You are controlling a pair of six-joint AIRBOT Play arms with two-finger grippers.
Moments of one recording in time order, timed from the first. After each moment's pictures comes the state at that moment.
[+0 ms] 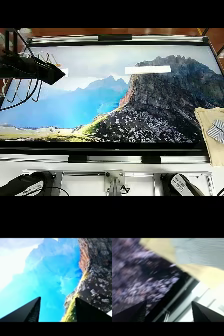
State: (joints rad) left arm -0.20 -1.16 1.57 1.21 -1.21 -1.23; right arm -0.65 -1.08 1.63 -1.49 1.76 1.74
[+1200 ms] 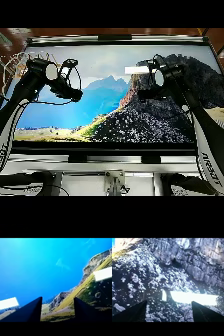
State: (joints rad) left arm -0.37 -1.51 1.56 1.58 -1.39 -1.59; right arm 0.35 -1.44 1.44 -1.69 1.32 1.77
